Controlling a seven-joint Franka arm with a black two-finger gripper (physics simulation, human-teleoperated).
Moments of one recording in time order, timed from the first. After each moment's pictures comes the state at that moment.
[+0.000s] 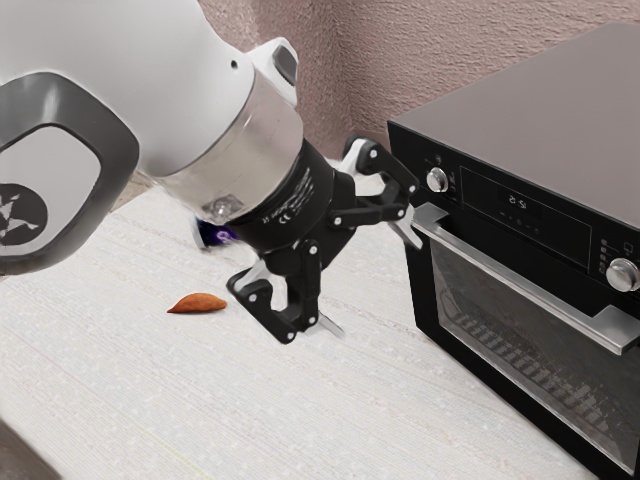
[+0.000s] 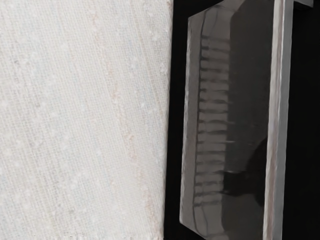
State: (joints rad) arm -0.23 -0.35 -0.22 -1.78 -0.05 1.92 -1.75
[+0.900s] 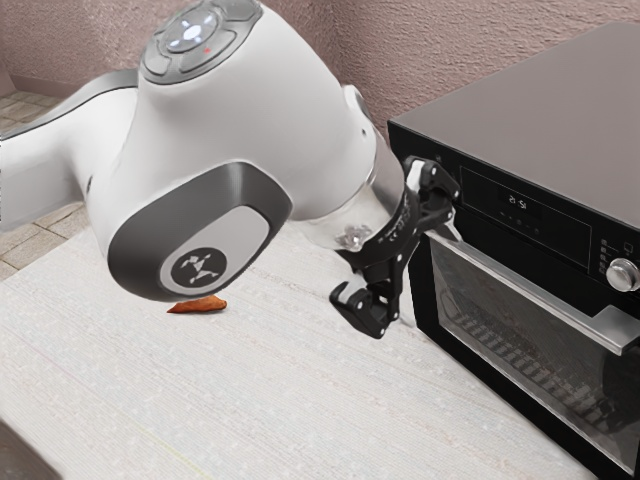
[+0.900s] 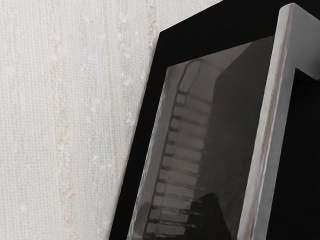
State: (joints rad) arm -0.18 -0.20 -0.27 -1.80 0.16 2.09 -1.99
